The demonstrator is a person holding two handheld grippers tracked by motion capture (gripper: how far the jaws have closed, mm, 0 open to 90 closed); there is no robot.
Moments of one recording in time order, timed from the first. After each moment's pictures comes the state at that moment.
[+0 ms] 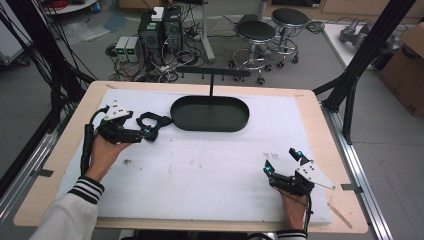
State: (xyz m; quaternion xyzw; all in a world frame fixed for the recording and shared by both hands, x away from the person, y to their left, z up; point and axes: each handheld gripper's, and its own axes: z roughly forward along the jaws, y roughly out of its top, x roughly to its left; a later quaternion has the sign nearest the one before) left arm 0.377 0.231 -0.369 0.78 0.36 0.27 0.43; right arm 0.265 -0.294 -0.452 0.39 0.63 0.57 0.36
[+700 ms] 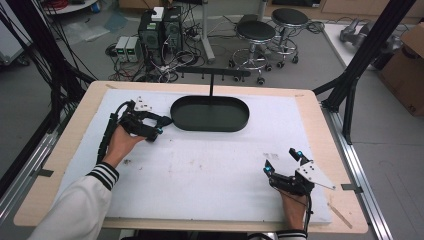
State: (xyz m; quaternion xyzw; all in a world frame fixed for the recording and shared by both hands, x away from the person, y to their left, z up) left arm 0.422 0.197 -0.388 0.84 0.35 0.25 0.34; right arm 0.264 -0.294 -0.452 0.39 0.63 0.57 0.36
